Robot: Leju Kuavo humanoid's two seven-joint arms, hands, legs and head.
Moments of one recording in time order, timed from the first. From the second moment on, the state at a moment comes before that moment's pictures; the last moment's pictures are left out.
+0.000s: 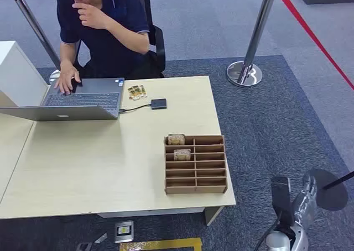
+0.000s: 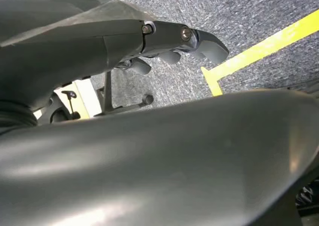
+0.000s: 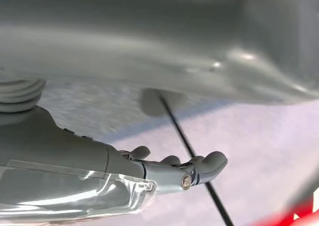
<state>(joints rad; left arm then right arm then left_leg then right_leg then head) -0.21 -0.06 0.87 -0.24 -1.29 -0.33 0.22 -0.03 0.18 -0.43 -1.01 0.83 -0.61 -0.39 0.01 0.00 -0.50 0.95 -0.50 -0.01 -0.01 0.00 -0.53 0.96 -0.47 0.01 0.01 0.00</state>
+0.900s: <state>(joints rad) -0.25 -0.08 0.88 -0.23 -1.37 -0.37 0.23 -0.09 0.19 0.31 -1.40 1.15 -0.45 -0.15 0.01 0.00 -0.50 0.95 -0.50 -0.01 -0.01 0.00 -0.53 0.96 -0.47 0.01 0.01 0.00</state>
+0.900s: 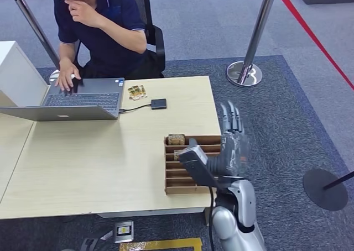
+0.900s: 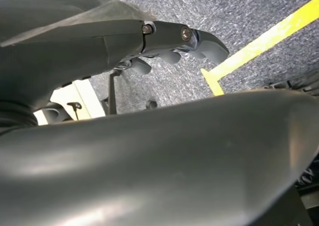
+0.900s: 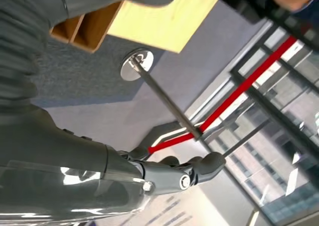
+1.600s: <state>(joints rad) -0.28 -0.09 0.88 -0.23 -1.40 -0.39 0.27 -0.16 0.19 0.46 -1.32 1.30 -0.25 0.10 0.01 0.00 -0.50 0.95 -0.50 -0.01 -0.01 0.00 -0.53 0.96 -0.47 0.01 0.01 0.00</state>
